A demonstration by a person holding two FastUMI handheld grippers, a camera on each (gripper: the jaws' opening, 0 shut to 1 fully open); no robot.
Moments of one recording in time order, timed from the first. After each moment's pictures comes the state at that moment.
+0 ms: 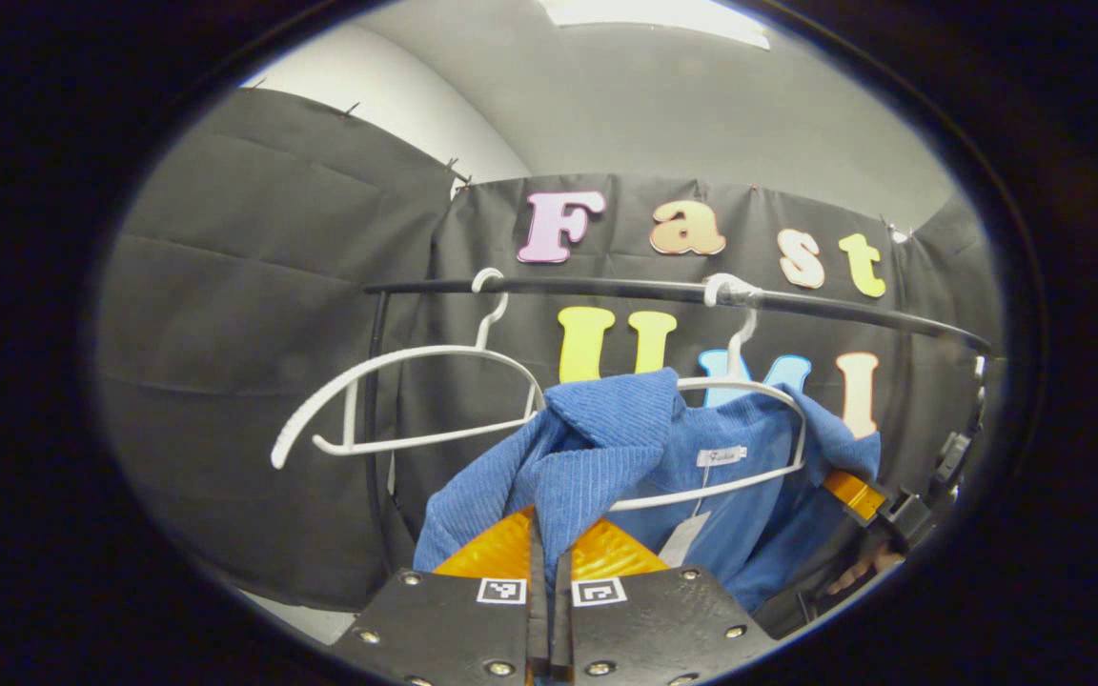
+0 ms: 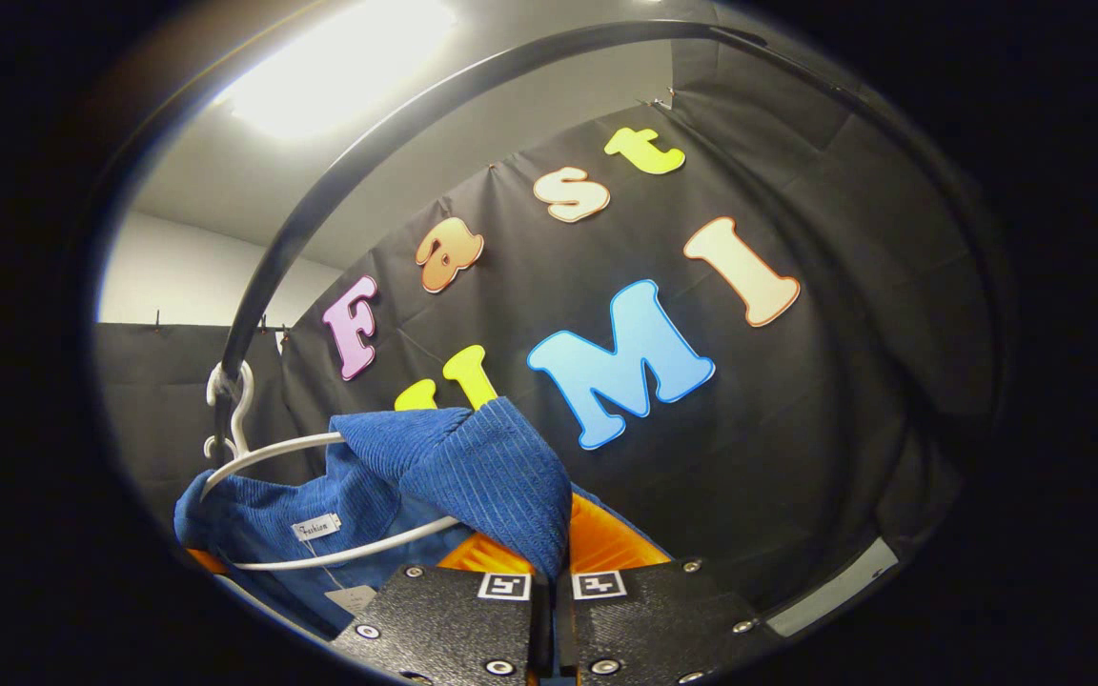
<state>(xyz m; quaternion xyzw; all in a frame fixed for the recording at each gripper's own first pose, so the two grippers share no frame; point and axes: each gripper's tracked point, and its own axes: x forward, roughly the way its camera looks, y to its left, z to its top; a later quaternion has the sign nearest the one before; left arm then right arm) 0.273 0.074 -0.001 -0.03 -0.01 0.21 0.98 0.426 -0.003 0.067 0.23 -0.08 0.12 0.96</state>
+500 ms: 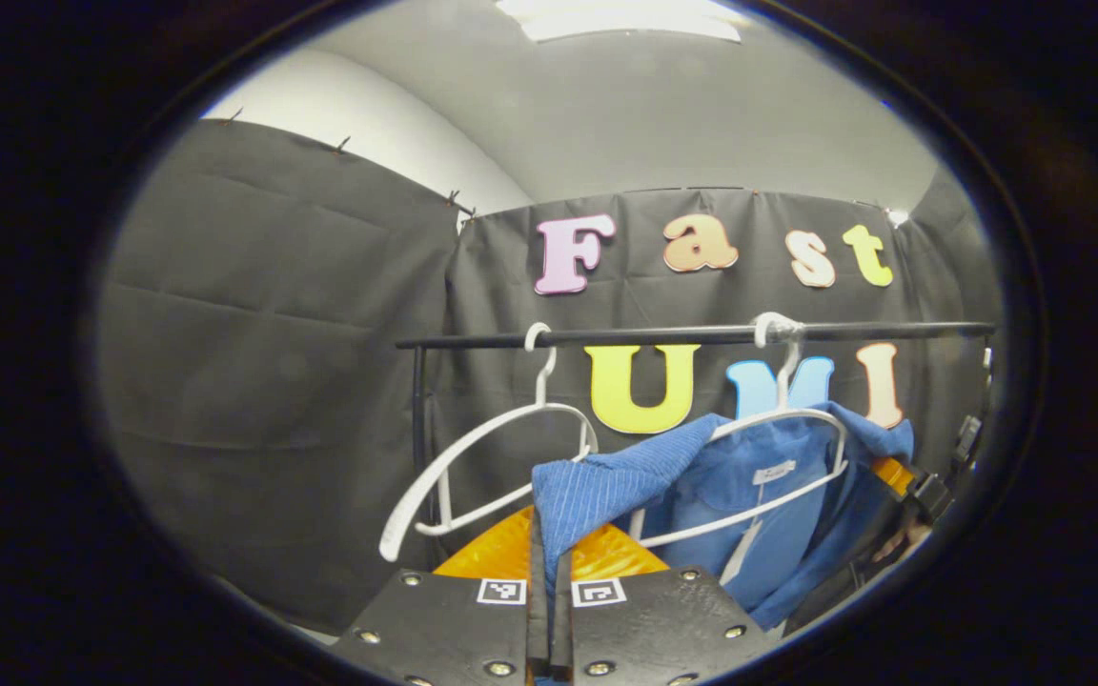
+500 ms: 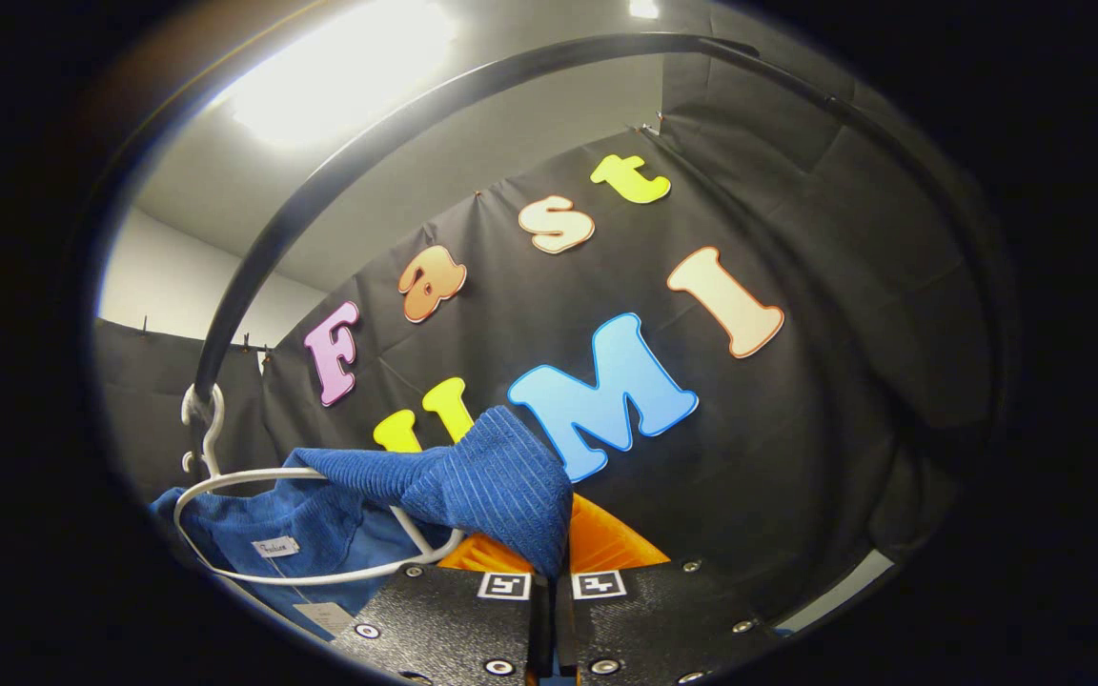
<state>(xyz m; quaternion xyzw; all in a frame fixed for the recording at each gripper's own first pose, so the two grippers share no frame) 0.249 0.132 0.046 0.04 -0.04 0.24 0.97 0.446 -0.021 0.079 0.24 -0.13 0.09 0.96</state>
